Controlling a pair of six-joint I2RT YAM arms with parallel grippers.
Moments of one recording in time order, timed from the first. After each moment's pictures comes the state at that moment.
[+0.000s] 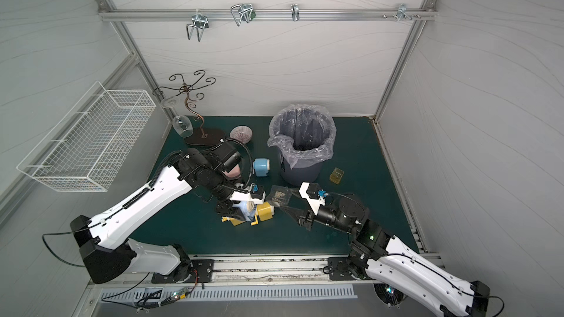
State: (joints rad) left arm -0.75 1.36 1.43 -1.42 0.48 0.92; right arm 0.96 0.51 0.49 0.00 -0.26 0.00
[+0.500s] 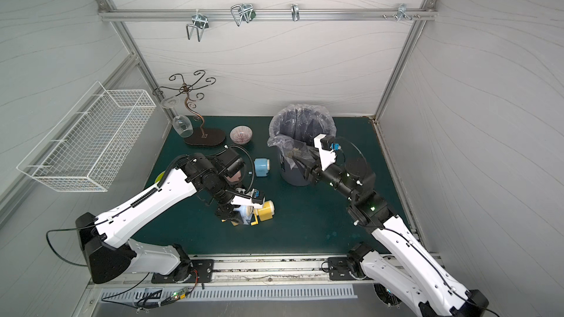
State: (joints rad) left arm -0.75 1.37 1.32 -1.38 0.41 0.92; right arm 0.59 0.80 0.86 -0.11 -0.25 0.15
